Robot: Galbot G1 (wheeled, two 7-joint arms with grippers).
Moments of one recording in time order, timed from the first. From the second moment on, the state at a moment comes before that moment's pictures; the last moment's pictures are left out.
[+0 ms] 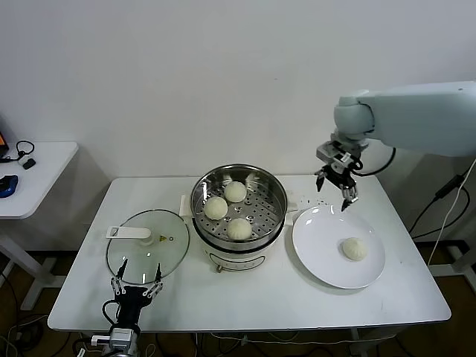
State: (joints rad) left arm 1.62 -1.61 -0.70 -1.82 0.29 -0.19 0.07; right arm 1.01 1.03 -2.05 1.30 0.56 0.10 -1.08
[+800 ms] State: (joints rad) left arm 1.62 -1.61 -0.71 -1.82 0.29 -0.20 0.07; right arm 0.85 0.84 -2.03 1.27 0.47 -0.05 -0.99
